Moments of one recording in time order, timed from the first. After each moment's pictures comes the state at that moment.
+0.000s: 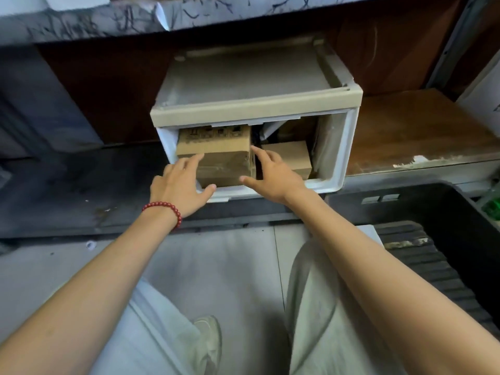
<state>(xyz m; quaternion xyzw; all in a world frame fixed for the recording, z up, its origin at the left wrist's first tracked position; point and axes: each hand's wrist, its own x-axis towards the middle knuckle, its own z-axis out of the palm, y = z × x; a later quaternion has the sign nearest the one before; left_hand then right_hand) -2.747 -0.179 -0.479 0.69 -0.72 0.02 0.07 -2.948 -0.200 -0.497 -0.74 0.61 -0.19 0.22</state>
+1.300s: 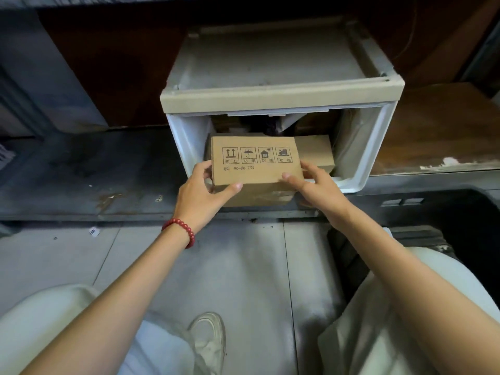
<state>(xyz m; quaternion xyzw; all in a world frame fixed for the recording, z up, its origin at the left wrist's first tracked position) -2.750 -0.176 -0.514 0.66 -0.60 -0.27 0.36 -2.976 -0.198 -0.532 -0.53 0.60 -0.38 0.46</state>
